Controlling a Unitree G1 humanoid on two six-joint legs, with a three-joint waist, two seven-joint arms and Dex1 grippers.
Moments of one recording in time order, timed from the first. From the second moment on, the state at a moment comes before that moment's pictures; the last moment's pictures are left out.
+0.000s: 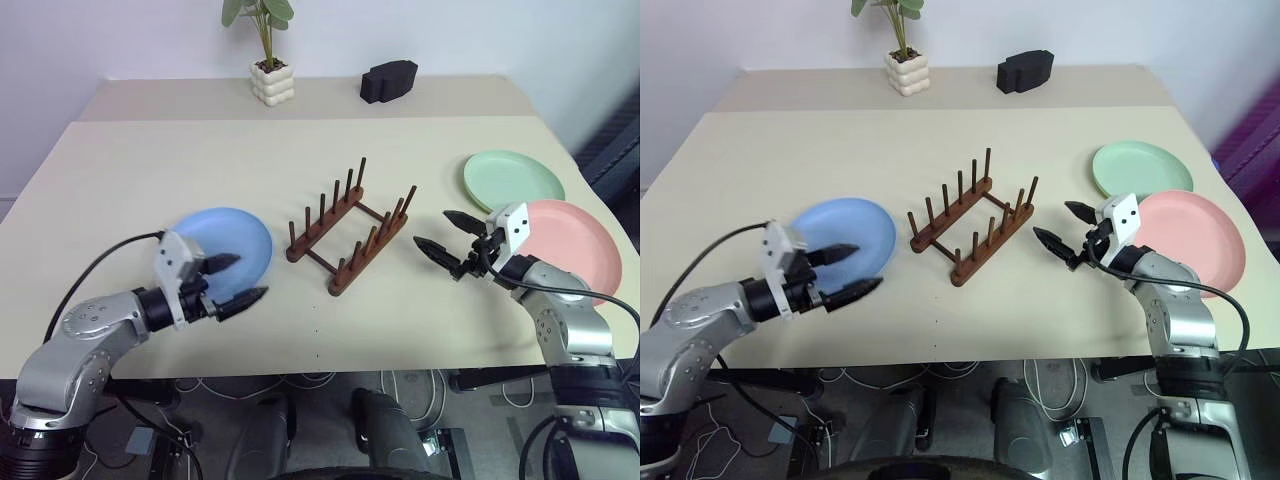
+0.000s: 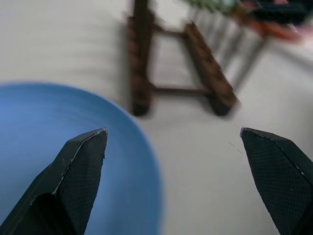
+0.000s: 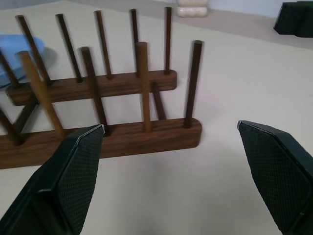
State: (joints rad) left arm -0.02 0.71 0.13 -0.45 -0.61 0.63 -0.81; right arm -0.25 -0.56 -0.18 0.07 0.41 0.20 0.84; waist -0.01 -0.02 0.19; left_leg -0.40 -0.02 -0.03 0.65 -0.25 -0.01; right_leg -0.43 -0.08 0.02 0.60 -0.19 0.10
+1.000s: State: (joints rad) left arm -0.27 0.33 -0.30 -0.27 -0.28 0.67 -0.52; right arm -0.12 -0.51 -0.16 -0.13 0.44 0.26 0.76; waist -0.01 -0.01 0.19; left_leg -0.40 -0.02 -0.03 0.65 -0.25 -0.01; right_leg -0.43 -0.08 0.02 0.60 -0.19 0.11
